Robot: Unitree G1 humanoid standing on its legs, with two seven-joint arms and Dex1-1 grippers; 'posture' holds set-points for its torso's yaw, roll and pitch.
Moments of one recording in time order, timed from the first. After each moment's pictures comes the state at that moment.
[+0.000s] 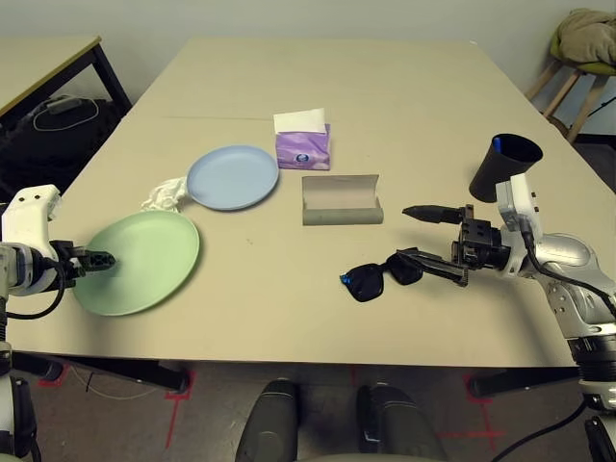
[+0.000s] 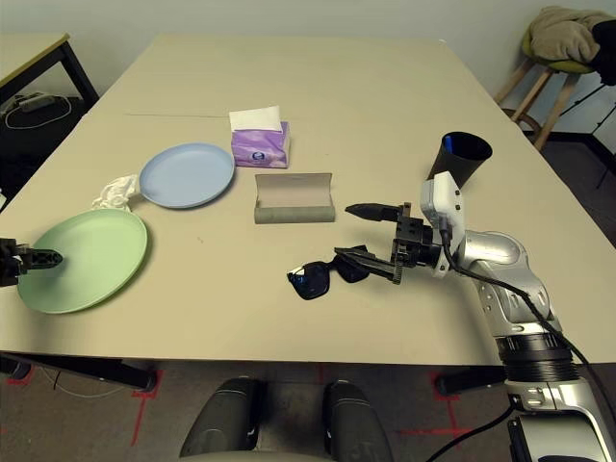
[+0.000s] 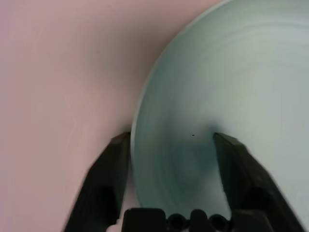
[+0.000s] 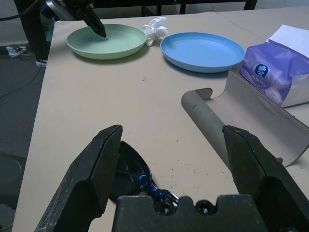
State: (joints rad) left arm -0.50 1.04 0.23 0.44 -0.28 1.25 -0.59; right arm -0.32 -0.57 -0.05 0.04 0.44 0.15 1.22
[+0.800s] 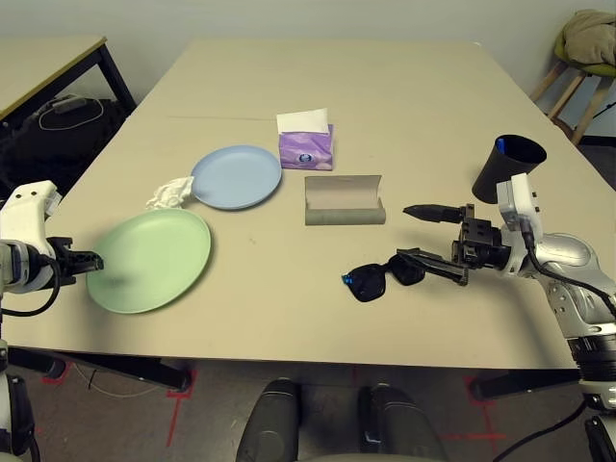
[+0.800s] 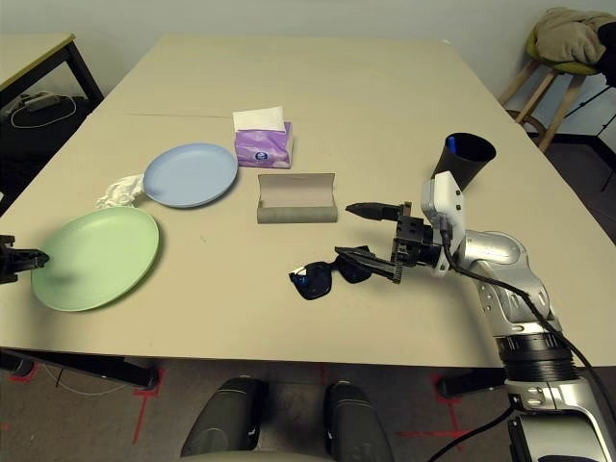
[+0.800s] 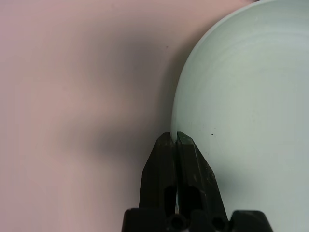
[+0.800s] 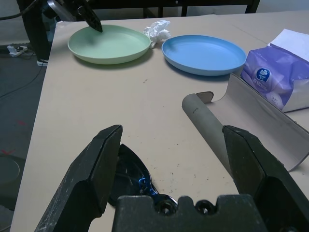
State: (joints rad) left arm -0.51 1.05 0.29 0.41 -0.30 1.33 -0.61; right arm -0.32 -0.57 -0.05 0.04 0.44 0.14 1.22
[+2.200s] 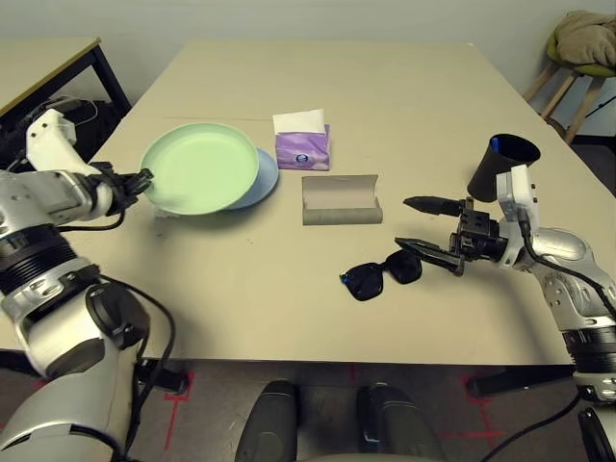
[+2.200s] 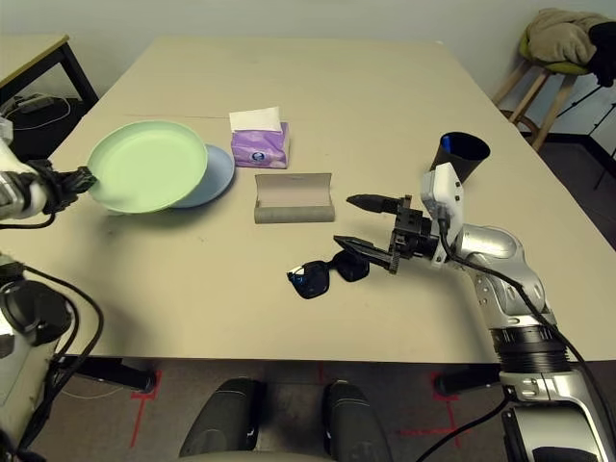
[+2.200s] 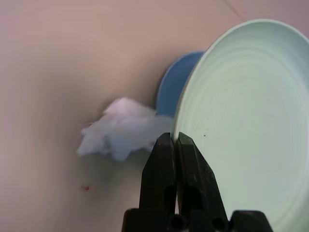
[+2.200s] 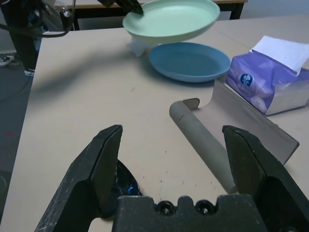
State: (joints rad) left arm -1.04 0.55 0.75 0.45 -0.25 1.37 -0.02; right arm -0.37 -0.55 -0.05 0.08 0.45 0.16 1.18
